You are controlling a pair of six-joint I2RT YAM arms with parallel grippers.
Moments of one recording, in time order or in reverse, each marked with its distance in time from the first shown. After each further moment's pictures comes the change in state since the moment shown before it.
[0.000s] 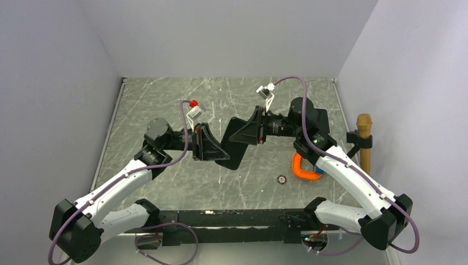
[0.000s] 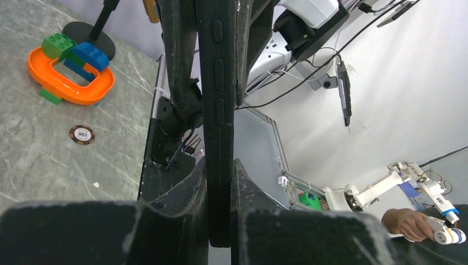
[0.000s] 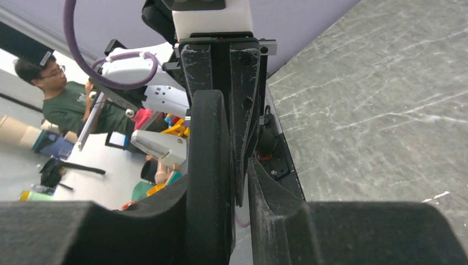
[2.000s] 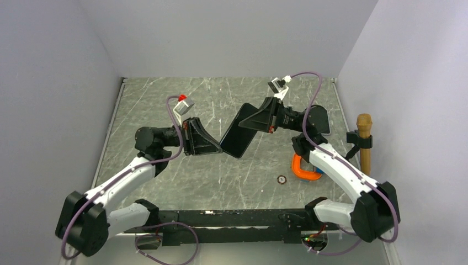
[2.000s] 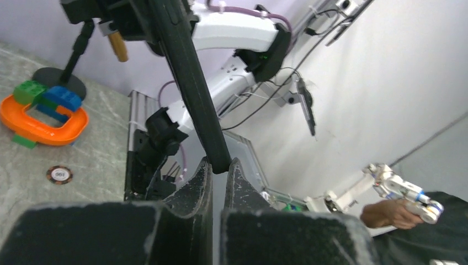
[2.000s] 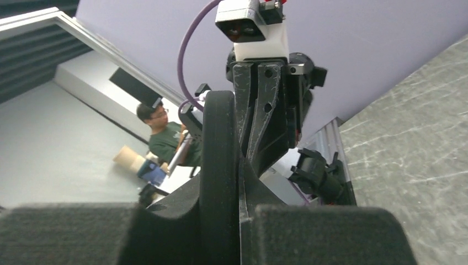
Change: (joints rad) left arm 0.106 0.089 -0.080 0.592 0.071 -0.389; right arm -0.158 0.090 -0.219 0.894 -0.173 0.666
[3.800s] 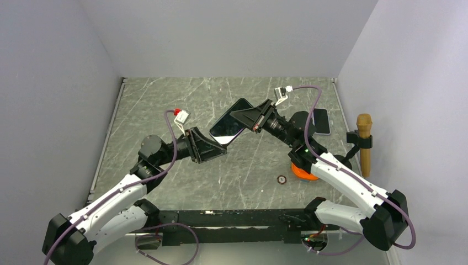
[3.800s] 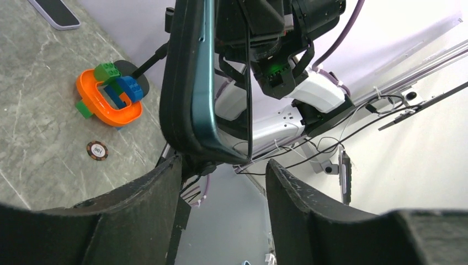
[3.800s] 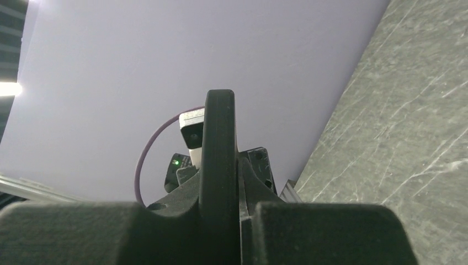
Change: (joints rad) left arm -0.125 -0.260 -0.114 -0.534 -0.439 0.198; right arm 0.201 -0.108 -0.005 -0.441 0.685 -0.168
